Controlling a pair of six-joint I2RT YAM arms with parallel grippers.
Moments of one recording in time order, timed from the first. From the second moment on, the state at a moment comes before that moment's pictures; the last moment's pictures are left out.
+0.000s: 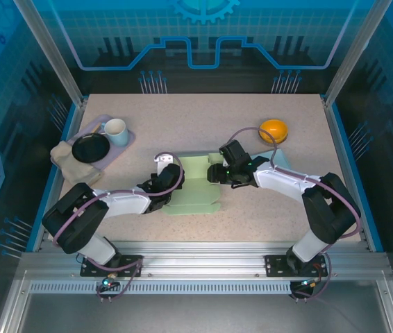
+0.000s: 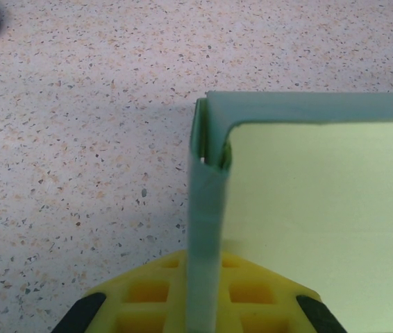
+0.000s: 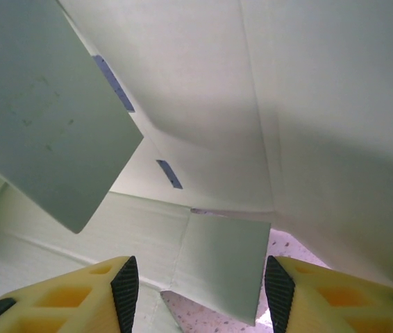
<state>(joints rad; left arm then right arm) -0.68 1.54 0.62 0.18 -0.58 -0.56 0.62 1.61 0.97 -0.35 -0.11 0.63</state>
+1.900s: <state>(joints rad) -0.65 1.37 0.60 0.20 -0.53 -0.46 0.25 1.24 0.91 -0.52 0.02 -0.03</state>
